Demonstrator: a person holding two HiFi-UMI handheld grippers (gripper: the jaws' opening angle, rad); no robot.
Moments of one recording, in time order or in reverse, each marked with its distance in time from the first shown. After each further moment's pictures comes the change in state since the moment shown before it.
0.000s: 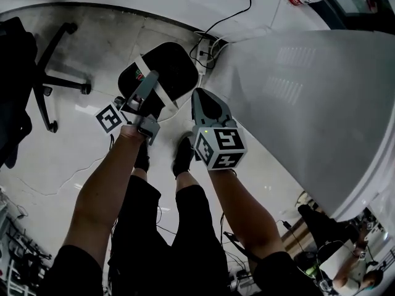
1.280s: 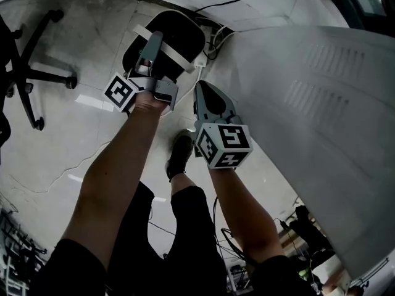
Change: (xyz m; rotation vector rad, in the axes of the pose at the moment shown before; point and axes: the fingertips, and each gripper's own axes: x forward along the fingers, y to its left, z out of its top) left arm 0.058 0.099 0.034 -0.099 -0.331 -0.026; right arm 0.054 -0.045 -0.060 0.026 0.016 -0.011
